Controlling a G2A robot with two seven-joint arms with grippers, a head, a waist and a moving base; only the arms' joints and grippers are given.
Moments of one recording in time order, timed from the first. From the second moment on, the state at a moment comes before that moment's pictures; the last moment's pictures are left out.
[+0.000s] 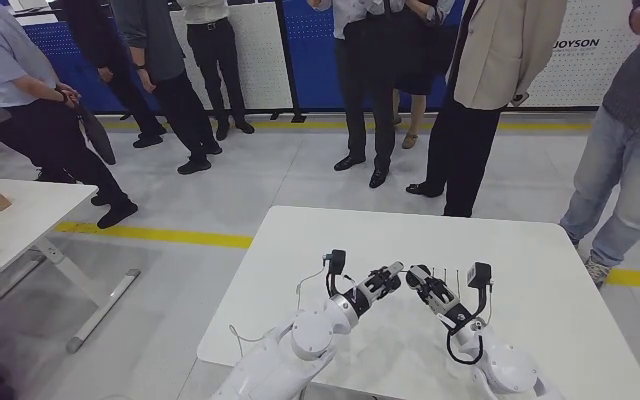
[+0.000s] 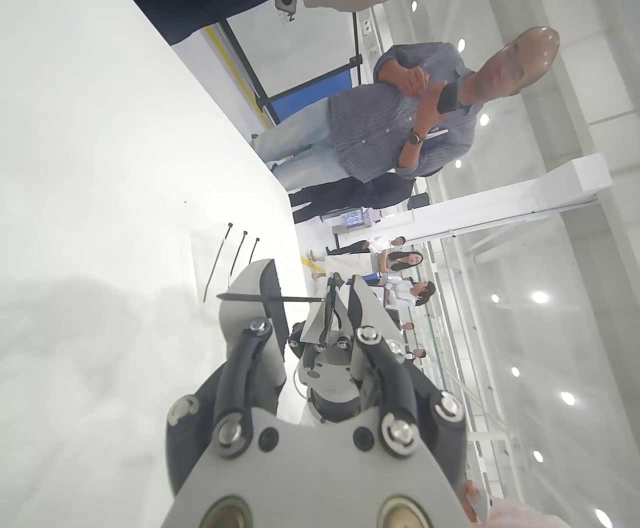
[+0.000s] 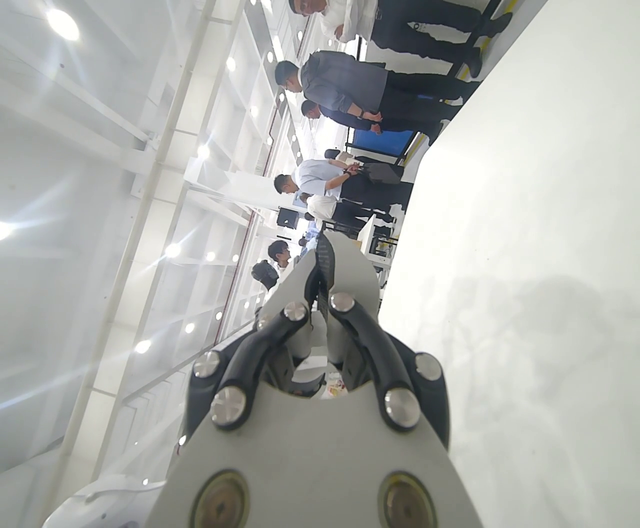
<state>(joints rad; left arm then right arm) 1.27 -1.28 -0.93 -1.53 -0.17 0.00 -0.10 -1.28 -1.21 1.03 -1.39 0.34 -0.30 0.33</state>
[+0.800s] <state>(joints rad) 1.27 -1.28 -0.94 -1.53 -0.17 0.00 -0.11 -1.28 -1.21 1.03 -1.39 0.34 -0.29 0.33</state>
